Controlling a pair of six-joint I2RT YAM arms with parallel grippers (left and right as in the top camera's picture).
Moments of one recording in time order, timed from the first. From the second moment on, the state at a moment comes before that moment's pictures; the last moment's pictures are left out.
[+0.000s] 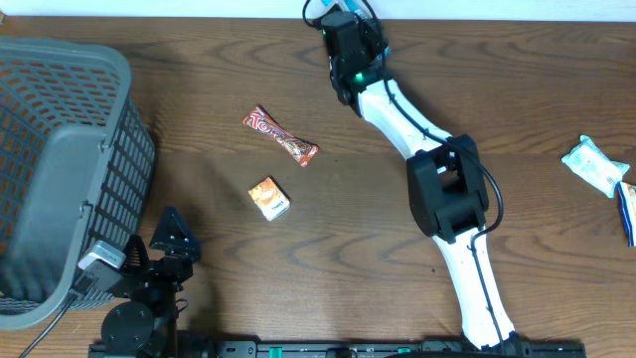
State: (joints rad) left arm -0.07 0.01 0.43 -0.61 -0.25 -0.78; right arm 0.45 2.52 2.12 -0.14 0.72 -0.60
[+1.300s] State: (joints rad) left arm -0.07 0.01 0.43 -0.61 -0.25 -0.78; right arm -0.17 2.52 2.14 -1.10 0.72 0.14
